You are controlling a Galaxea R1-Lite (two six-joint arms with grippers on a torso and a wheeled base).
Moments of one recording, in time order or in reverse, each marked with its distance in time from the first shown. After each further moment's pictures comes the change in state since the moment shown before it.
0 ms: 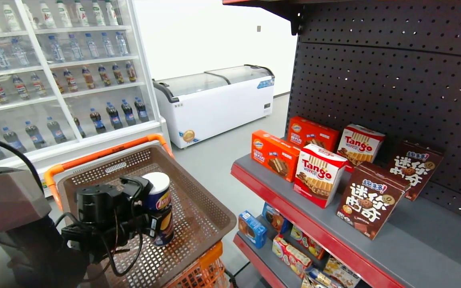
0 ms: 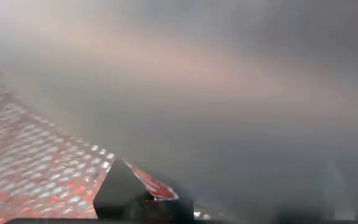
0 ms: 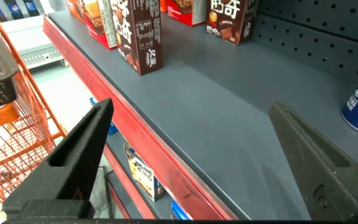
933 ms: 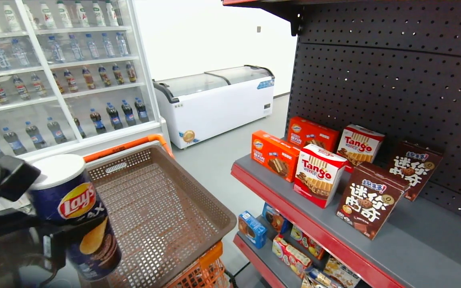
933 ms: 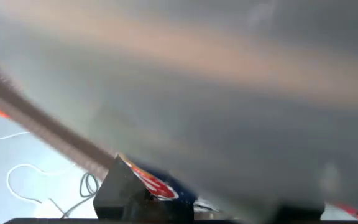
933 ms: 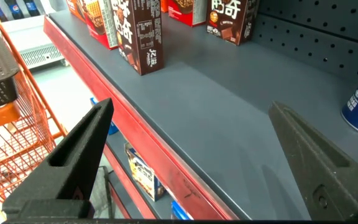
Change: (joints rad) left arm 0.020 -0.972 -0.064 1.053 0.013 -0.099; right arm 0.000 0.000 0.000 0.000 0.000 0.000
